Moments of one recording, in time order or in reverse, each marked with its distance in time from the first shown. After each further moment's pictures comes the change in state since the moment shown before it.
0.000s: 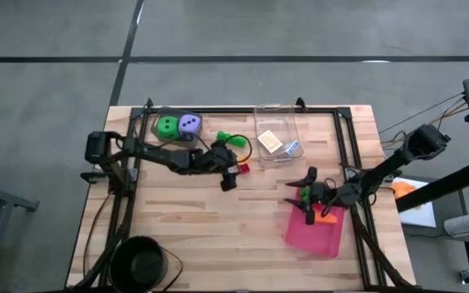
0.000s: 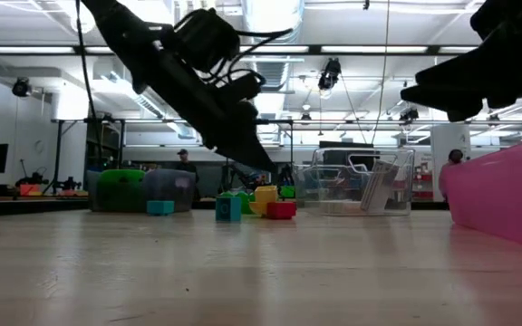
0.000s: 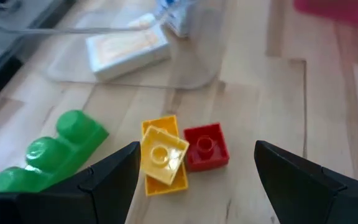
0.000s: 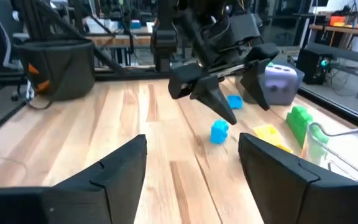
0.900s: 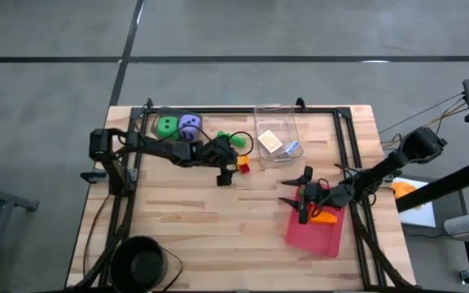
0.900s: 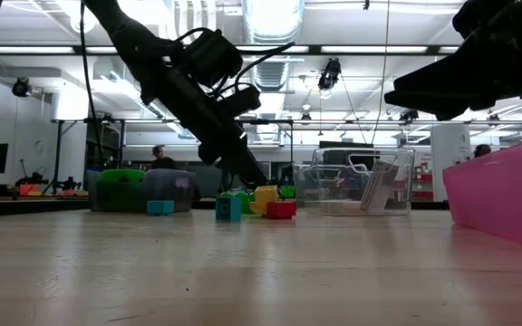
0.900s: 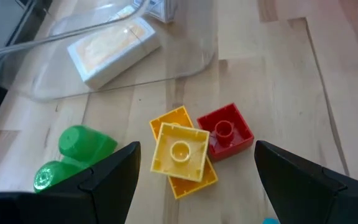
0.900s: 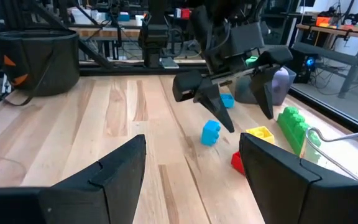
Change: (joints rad) left arm 0.100 0.027 0.014 -0.026 0.156 0.269; right arm -0.046 0.101 0.064 0.014 0.000 -0.024
